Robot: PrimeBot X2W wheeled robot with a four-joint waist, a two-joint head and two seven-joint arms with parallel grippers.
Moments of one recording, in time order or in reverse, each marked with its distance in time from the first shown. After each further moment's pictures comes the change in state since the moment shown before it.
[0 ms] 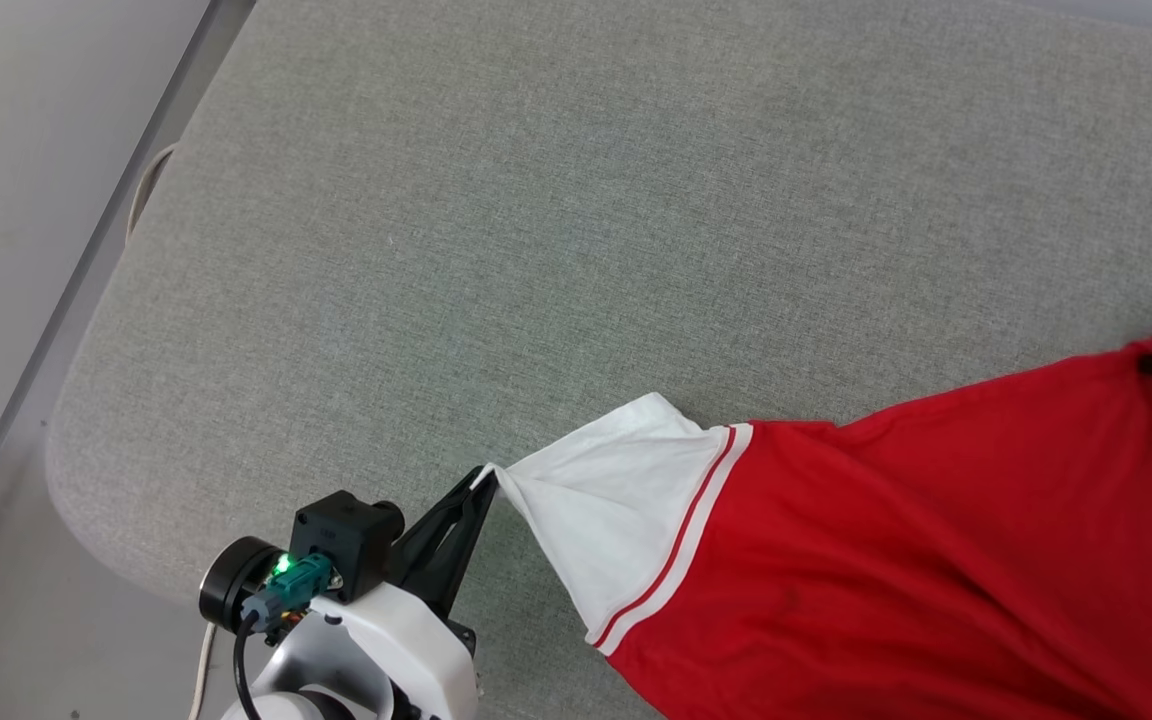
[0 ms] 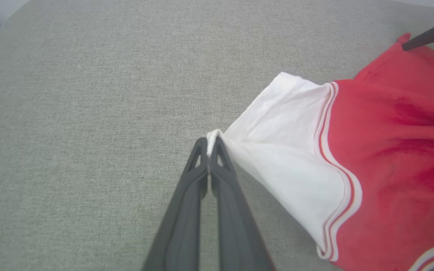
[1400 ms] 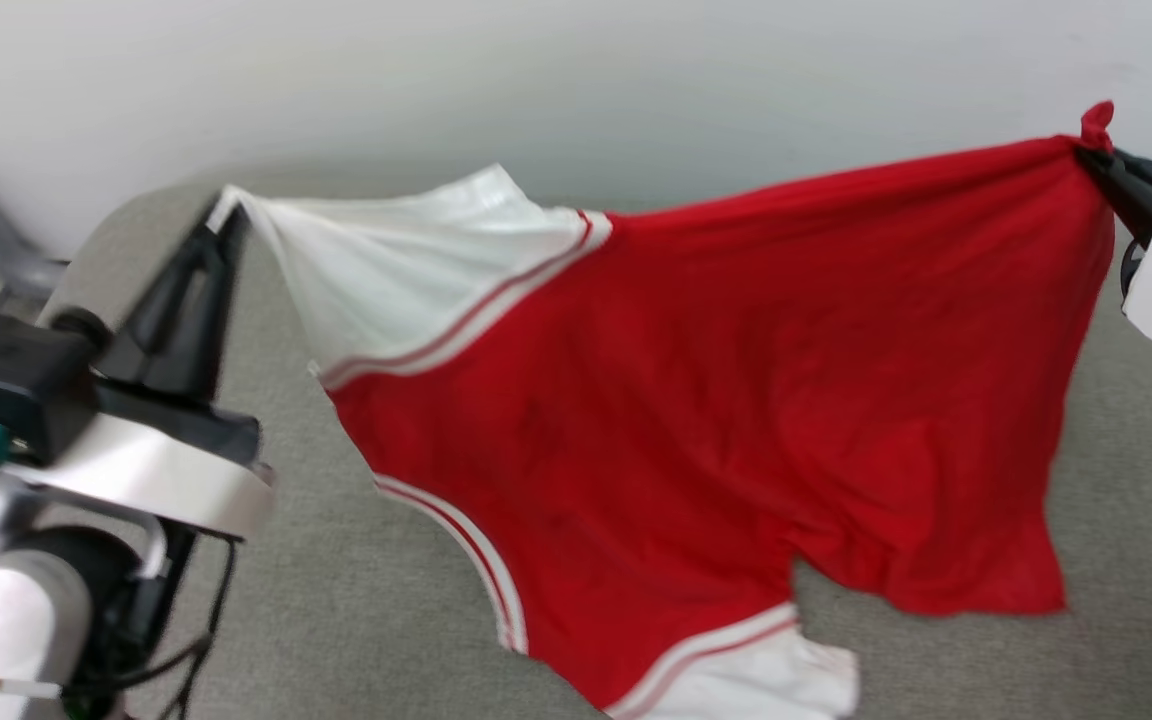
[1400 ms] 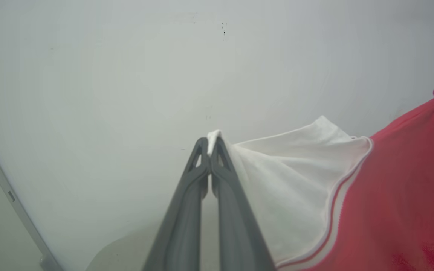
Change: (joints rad) left arm -0.165 0.174 0.242 -0.191 0.018 0.081 -0.018; right arm -0.093 0.049 0.074 -0.063 0.156 0.000 -0.555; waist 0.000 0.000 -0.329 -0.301
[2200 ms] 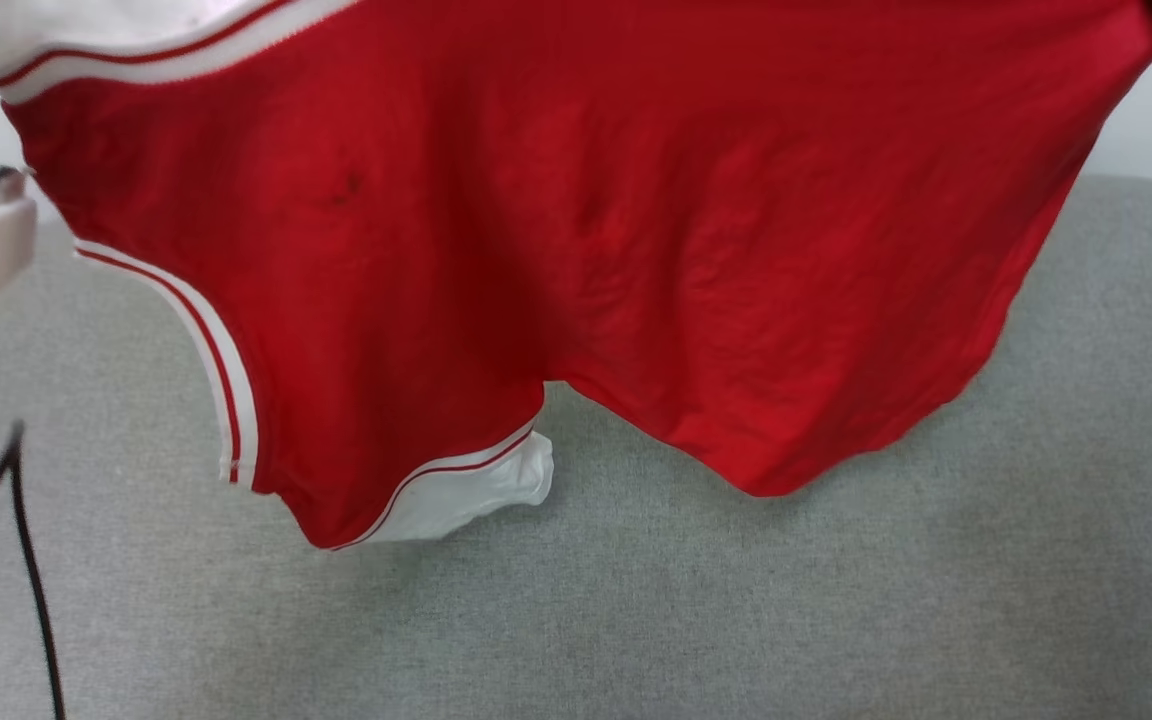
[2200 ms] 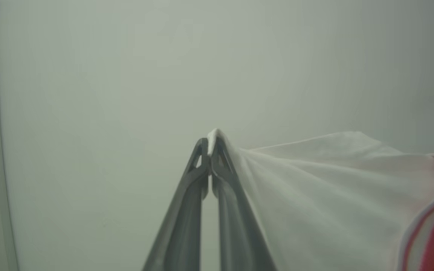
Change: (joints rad) left arm -0.419 0.122 0.104 -0.026 0.148 -0.006 -0.069; right arm 0.019 0.157 -0.174 -0.373 -0.103 0.000 0.007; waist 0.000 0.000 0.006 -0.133
